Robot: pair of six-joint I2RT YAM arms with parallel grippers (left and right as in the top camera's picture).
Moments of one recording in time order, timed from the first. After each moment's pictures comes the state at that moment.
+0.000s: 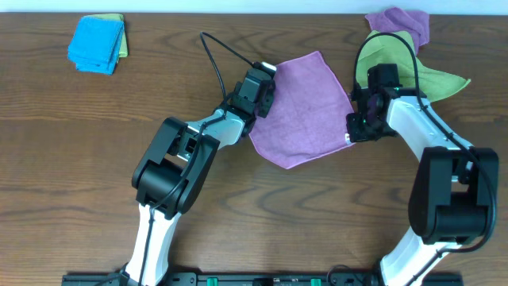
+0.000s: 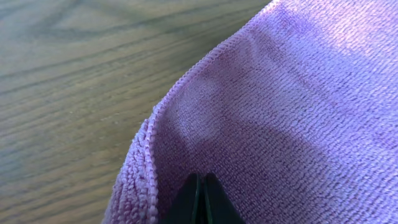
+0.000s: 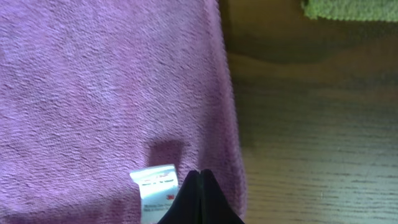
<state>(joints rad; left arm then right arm) -0.51 2.24 1.33 0.19 -0.17 -0.01 0.01 1.91 1.24 -0.74 0.01 -0.10</state>
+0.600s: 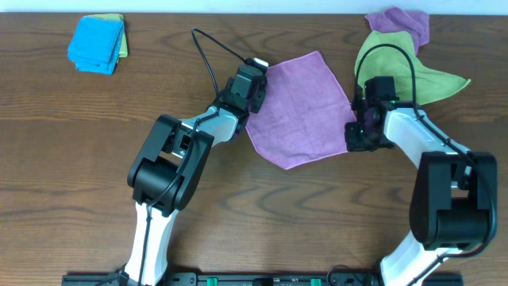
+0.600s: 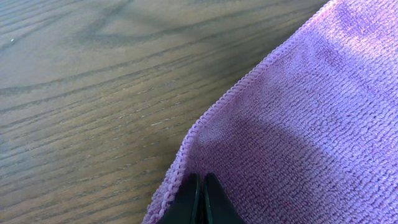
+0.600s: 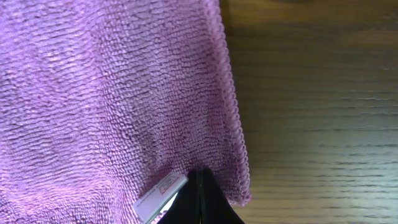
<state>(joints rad) -0.47 2.24 1.33 0.21 -0.20 0.04 0.03 1.88 1.11 -0.65 0.01 -0.01</state>
